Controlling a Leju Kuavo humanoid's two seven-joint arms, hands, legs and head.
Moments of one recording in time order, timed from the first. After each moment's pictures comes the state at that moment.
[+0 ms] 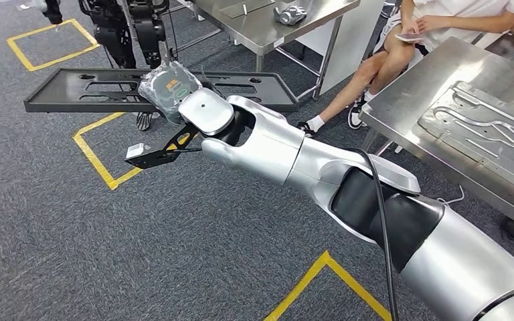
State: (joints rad) left arm -0.06 -0.10 0.72 -0.19 -0.76 0.04 -0.14; right arm -1.22 -0.13 0.92 -1.00 0.97 0.29 0.01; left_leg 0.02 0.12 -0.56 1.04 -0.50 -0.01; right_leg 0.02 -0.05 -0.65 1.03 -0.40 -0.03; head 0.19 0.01
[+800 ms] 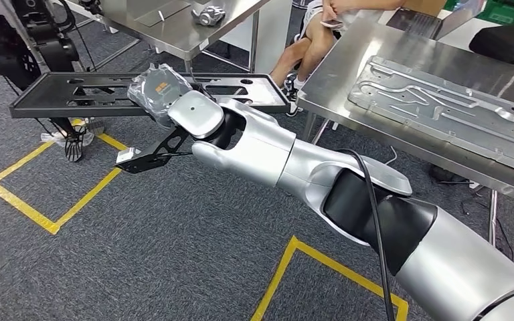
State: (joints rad) left arm -0.06 -0.10 0.73 -0.19 -0.79 0.03 -0.15; right arm -1.22 -0.11 0.92 -0.96 0.98 0.29 0.00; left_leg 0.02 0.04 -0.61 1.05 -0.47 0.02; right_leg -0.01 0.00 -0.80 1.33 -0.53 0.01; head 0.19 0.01
